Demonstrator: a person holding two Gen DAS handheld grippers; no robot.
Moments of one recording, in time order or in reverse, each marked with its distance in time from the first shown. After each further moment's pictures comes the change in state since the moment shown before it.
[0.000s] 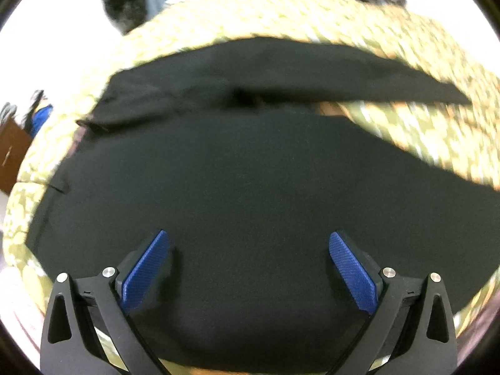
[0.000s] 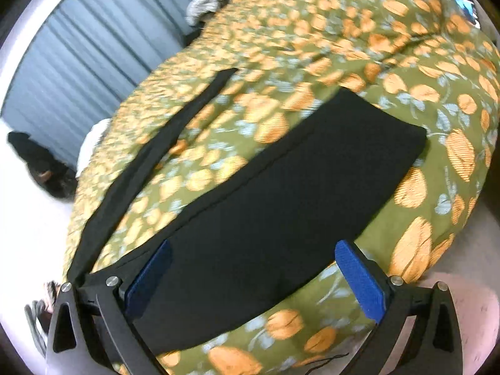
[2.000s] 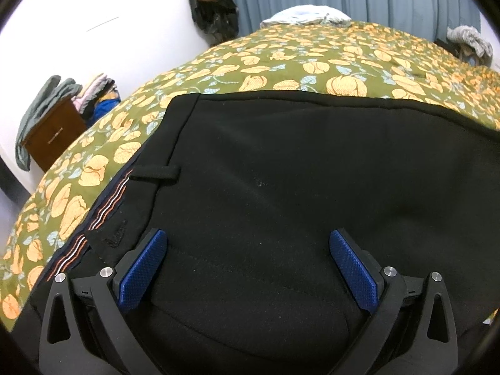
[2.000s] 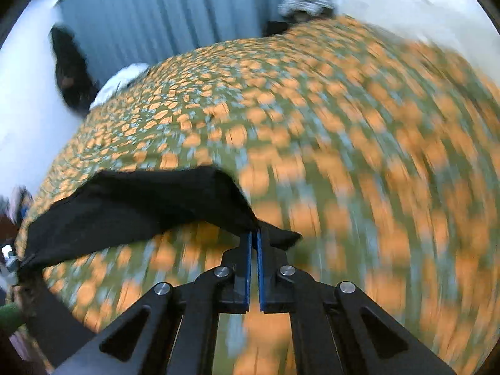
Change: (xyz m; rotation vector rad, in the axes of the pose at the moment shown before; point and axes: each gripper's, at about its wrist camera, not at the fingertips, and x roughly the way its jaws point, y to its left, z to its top) left arm 0.134 0.097 0.110 -0.225 -0.158 0.316; right arm 0.106 0.001 0.196 -0.370 0.037 -0.031
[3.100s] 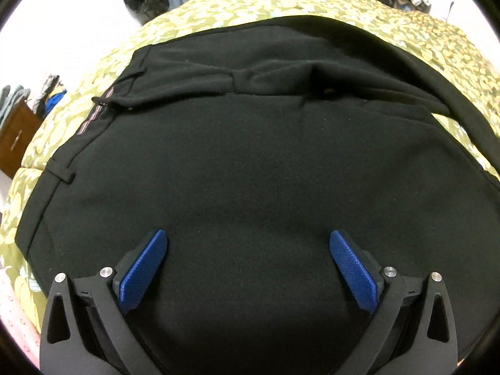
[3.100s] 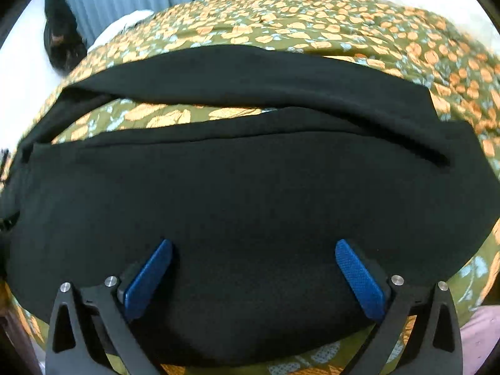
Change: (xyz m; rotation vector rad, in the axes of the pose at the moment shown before) left arm -0.112 -0.002 -0.110 0.204 0.165 -0.249; right arm 0.010 0.182 -0.226 -0.112 0.113 -0.131
